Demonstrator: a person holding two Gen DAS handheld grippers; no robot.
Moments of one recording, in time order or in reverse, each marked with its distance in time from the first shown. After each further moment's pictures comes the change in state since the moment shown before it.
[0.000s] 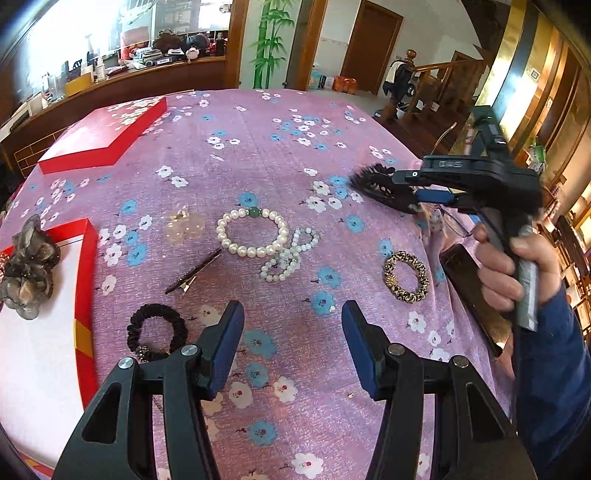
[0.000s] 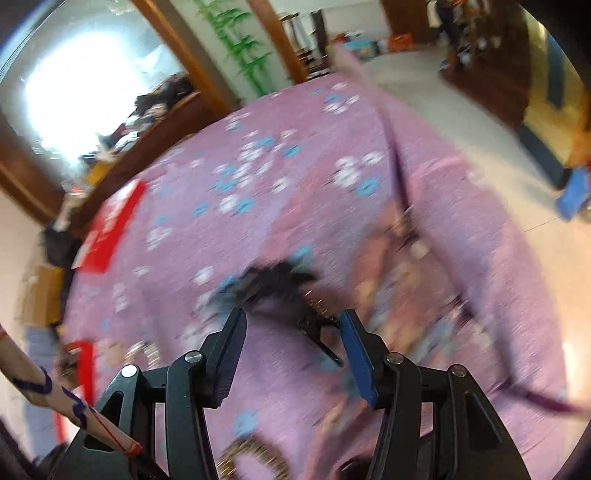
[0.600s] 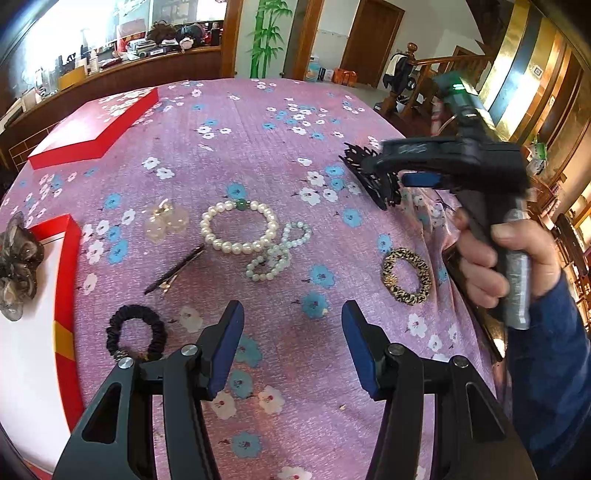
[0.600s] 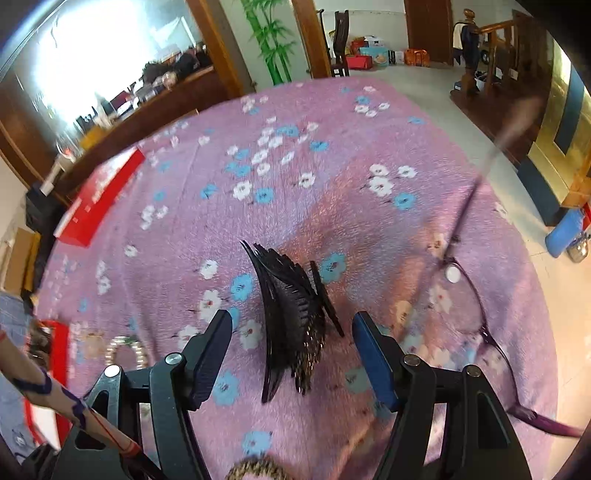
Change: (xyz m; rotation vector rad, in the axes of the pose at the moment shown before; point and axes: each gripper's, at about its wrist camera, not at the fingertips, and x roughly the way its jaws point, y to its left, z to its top) left arm 0.020 -0.007 0.004 -0.003 0.035 -0.013; right arm 0.032 0.039 0.011 -0.151 0.021 -0.190
